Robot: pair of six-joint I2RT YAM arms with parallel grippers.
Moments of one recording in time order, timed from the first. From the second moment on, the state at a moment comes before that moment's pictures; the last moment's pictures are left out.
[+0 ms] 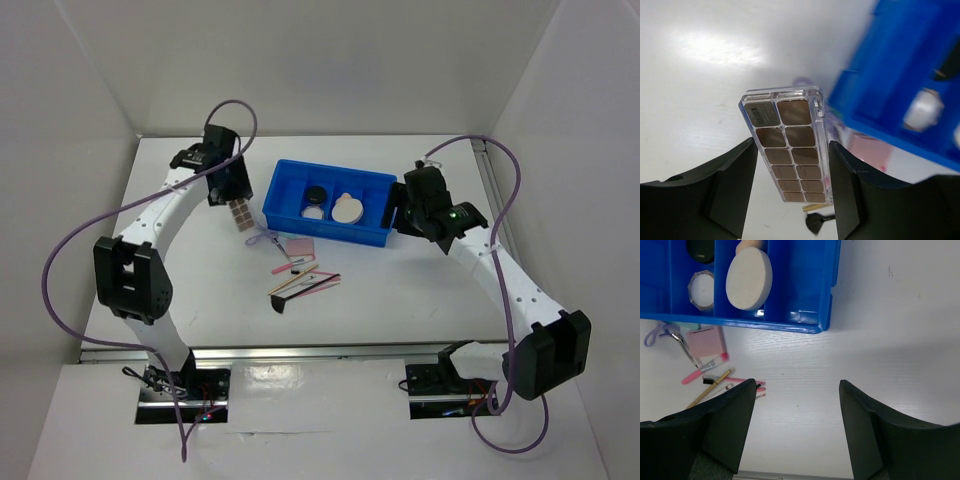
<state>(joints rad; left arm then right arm) -0.19 1.77 1.59 -0.85 -0.18 -0.52 0.38 1.25 1.15 -0.68 0.19 0.53</state>
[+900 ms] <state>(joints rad) -0.50 2.35 2.30 -0.84 0.04 -0.16 0.35 1.27 1.15 -0.67 0.20 0.53</state>
